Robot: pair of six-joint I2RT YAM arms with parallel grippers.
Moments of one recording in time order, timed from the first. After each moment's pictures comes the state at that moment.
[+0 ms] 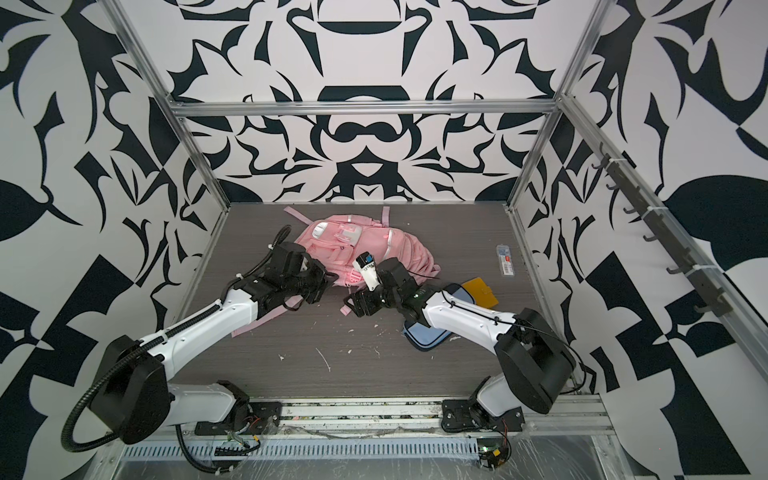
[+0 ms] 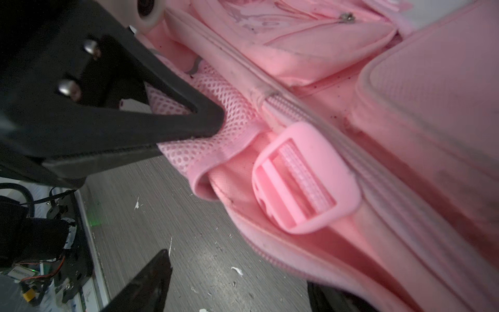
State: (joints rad) left arm -0.57 1.33 0.89 -0.24 0.26 -1.45; right arm 0.75 1.48 0.88 -0.05 -0.27 0.27
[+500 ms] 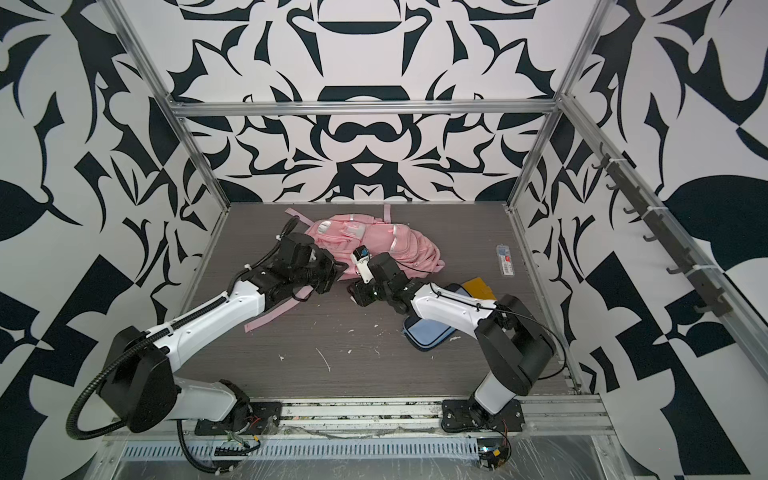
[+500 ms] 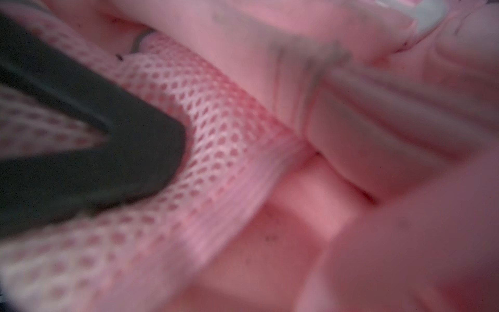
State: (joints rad) left arm -0.62 1.39 1.00 -0.22 0.24 -1.48; right arm 0.75 1.60 0.98 -0.03 -0.13 0.26
